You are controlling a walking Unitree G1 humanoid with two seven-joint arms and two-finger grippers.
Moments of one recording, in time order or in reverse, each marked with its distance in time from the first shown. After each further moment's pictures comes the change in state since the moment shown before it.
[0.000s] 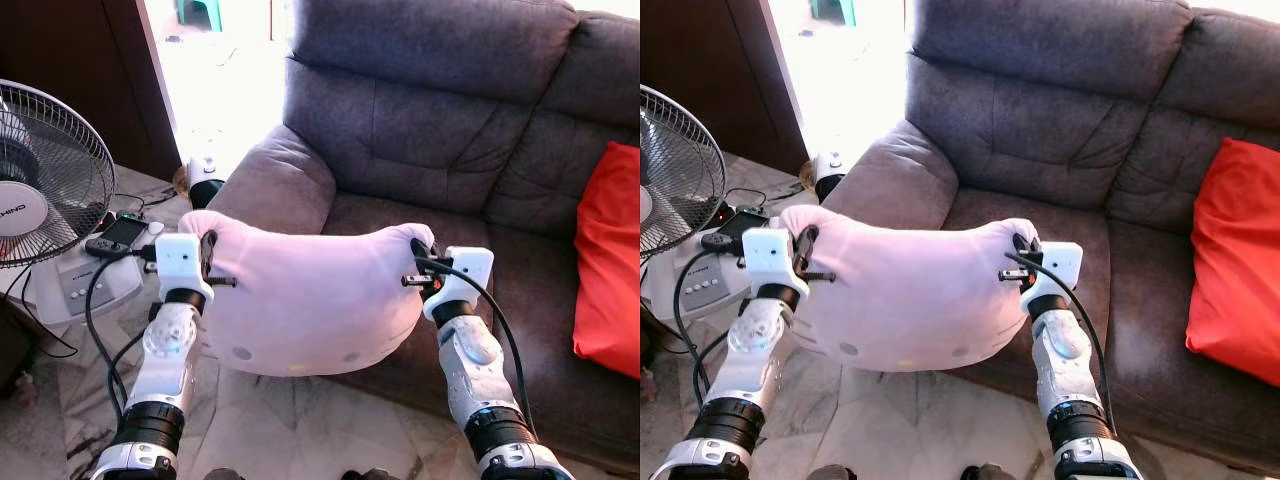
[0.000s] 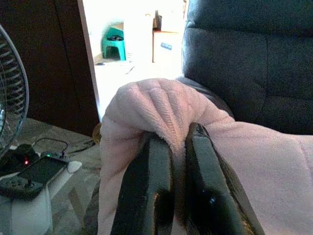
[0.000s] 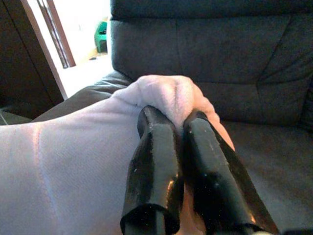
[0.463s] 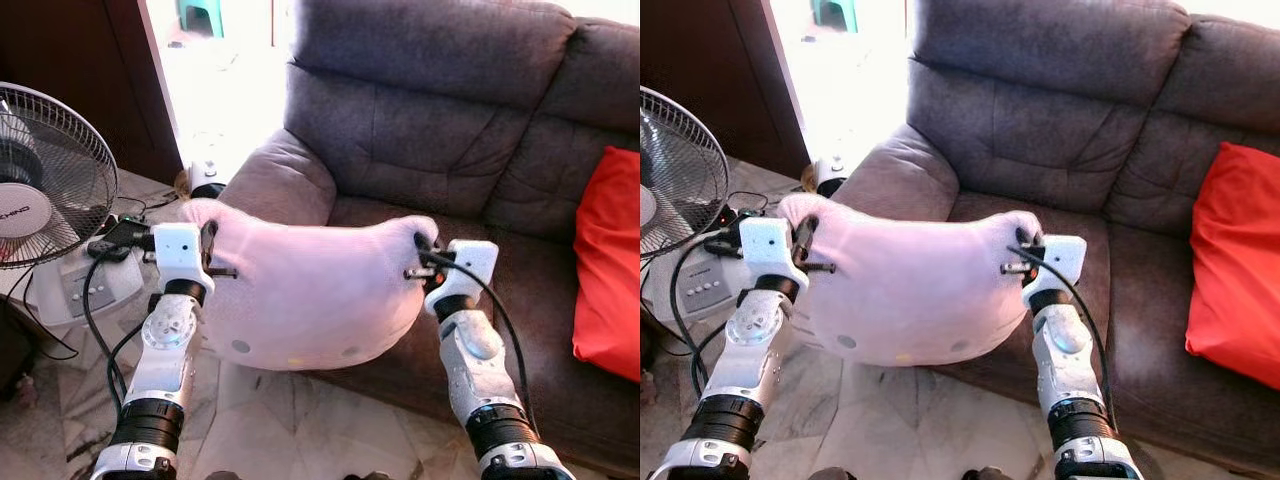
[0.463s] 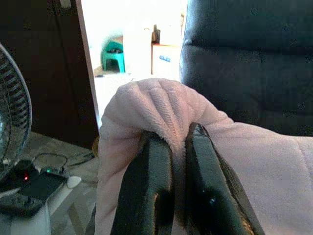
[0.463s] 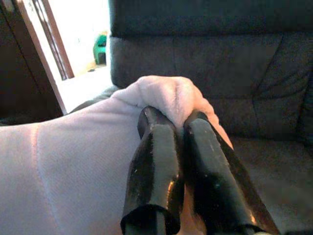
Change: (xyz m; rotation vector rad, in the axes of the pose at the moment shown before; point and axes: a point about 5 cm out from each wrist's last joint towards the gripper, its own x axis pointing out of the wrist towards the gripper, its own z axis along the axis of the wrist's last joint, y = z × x) left arm 0.003 -0.004 0.016 0.004 -0.038 -0.018; right arm 0.003 -0.001 0.011 -0.004 -0.039 -0.023
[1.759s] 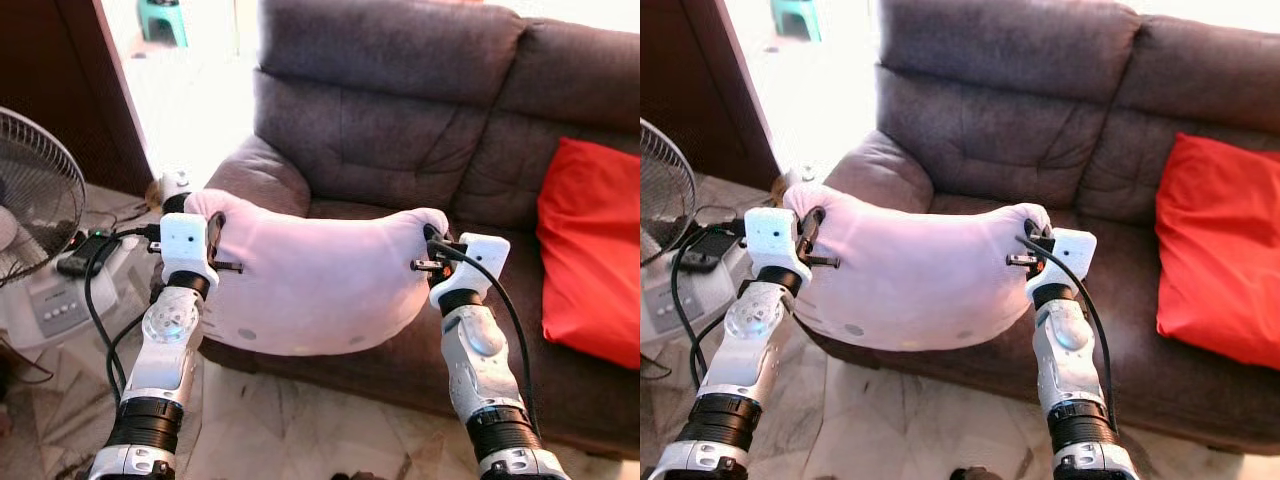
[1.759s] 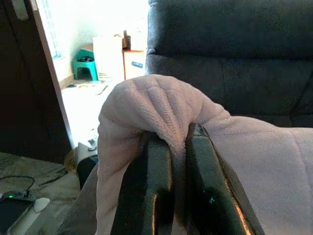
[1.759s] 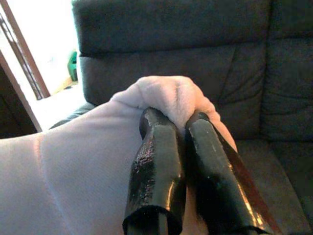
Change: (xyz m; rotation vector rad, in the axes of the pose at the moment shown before) left arm 0.001 -0.005 0.008 0.019 0.015 -0.046; right arm 0.000 0.001 0.008 0.046 -0.013 -0.051
